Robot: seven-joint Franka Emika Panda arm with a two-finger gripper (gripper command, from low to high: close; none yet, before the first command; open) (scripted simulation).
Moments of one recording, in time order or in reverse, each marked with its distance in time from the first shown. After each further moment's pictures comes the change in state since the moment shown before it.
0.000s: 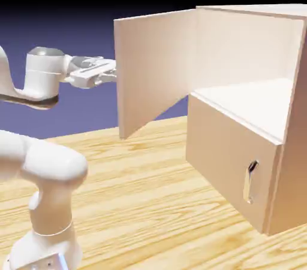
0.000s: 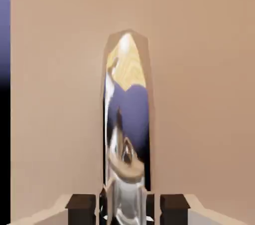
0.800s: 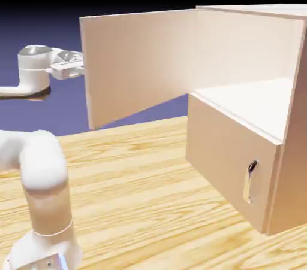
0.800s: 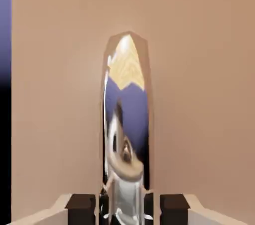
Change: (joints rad) arm -0.776 -0.232 0.634 0.346 0.466 0.040 -0.247
